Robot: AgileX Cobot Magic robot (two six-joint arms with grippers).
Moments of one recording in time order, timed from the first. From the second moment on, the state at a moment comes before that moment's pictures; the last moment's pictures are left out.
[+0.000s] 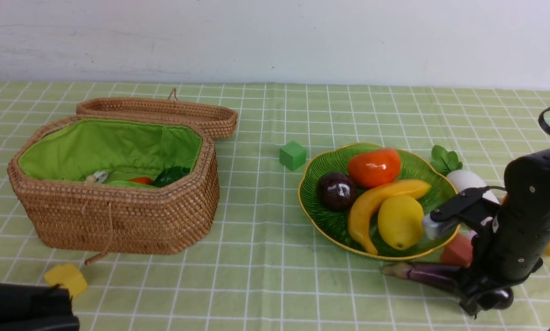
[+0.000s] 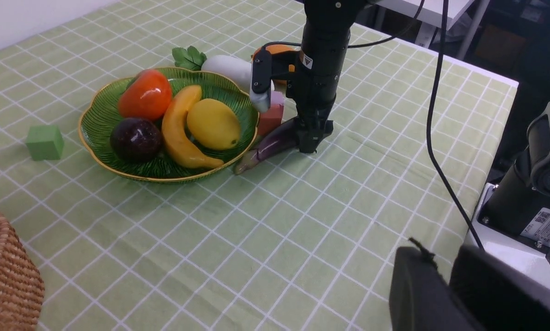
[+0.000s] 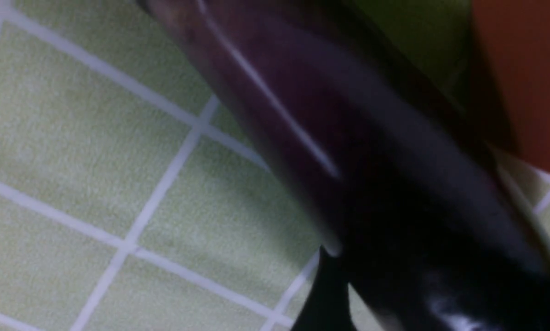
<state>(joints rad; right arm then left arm) 0.20 1.76 -1.00 -0.07 0.77 -0.32 -0.72 0.54 -0.92 -0.36 0.85 0.22</state>
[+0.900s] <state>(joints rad) 0.21 1.68 -1.02 -0.01 1.04 -0.37 -0.72 0.54 -0.92 -0.34 0.88 0.22</state>
